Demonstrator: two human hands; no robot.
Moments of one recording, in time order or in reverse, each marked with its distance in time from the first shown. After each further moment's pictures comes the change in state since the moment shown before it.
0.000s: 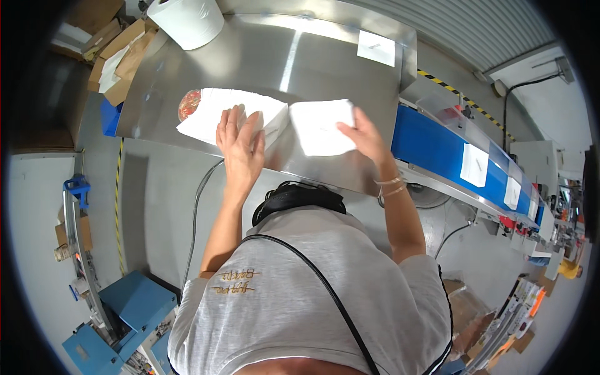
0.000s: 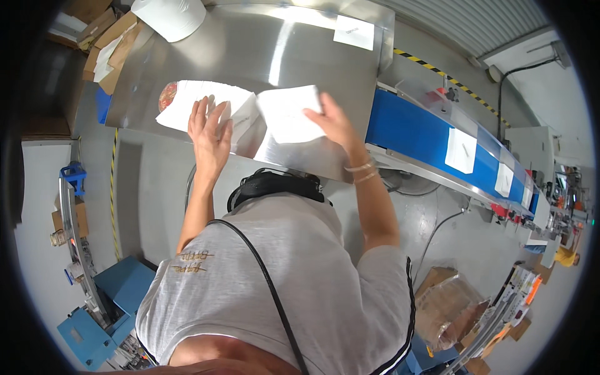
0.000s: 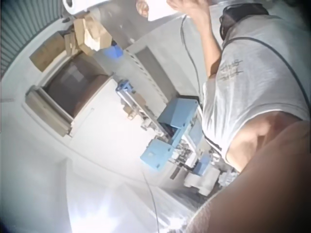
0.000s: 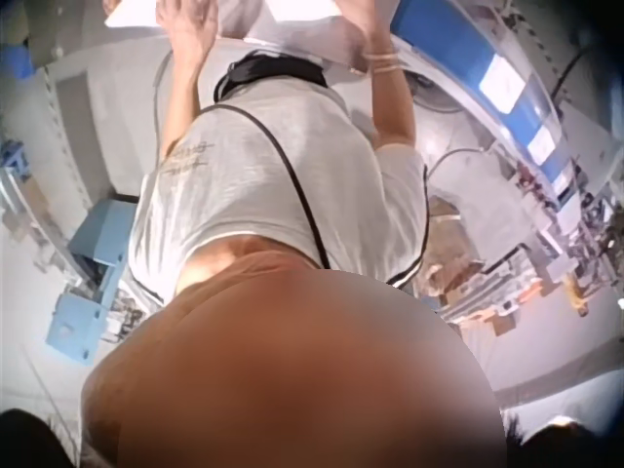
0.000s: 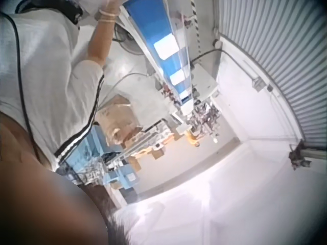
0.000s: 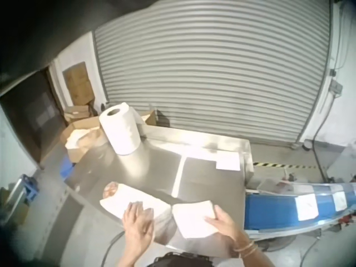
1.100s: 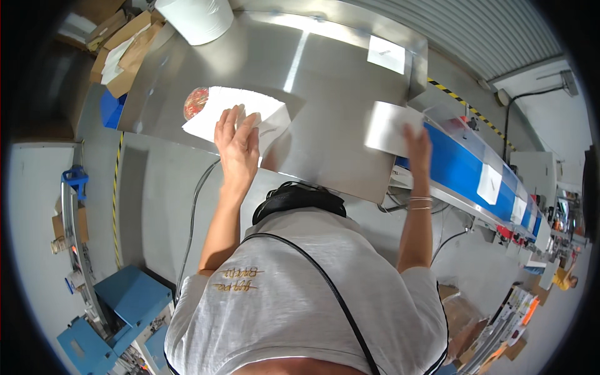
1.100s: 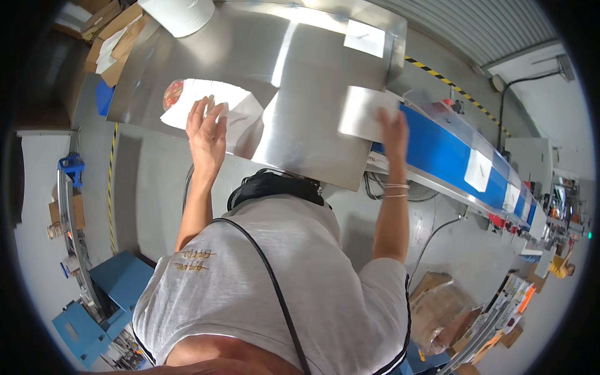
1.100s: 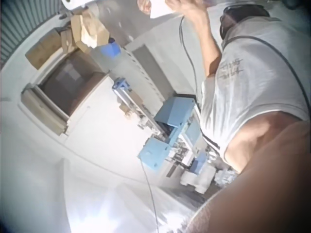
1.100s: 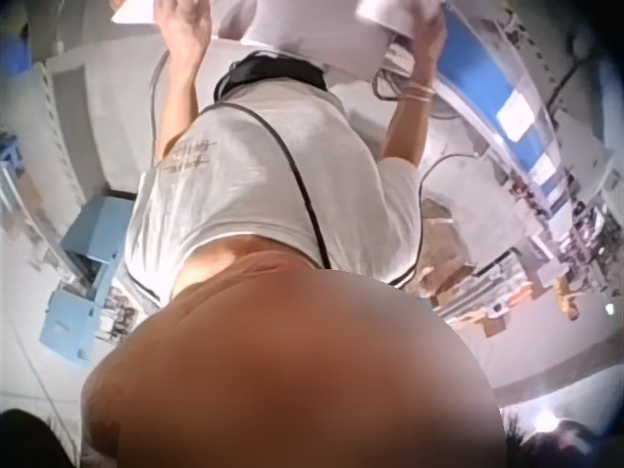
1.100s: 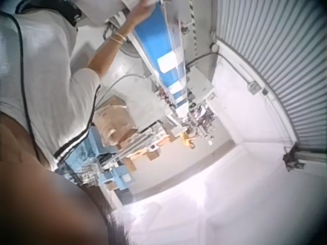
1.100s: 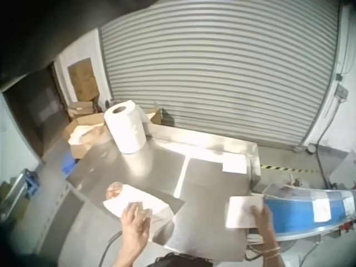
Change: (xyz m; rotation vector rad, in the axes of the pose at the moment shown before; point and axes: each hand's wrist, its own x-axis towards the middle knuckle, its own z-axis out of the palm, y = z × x) left_hand 0.011 -0.016 -0.007 -0.062 0.066 -0.067; right_hand -0.024 0.070 -0.108 0.191 0.582 -0.122
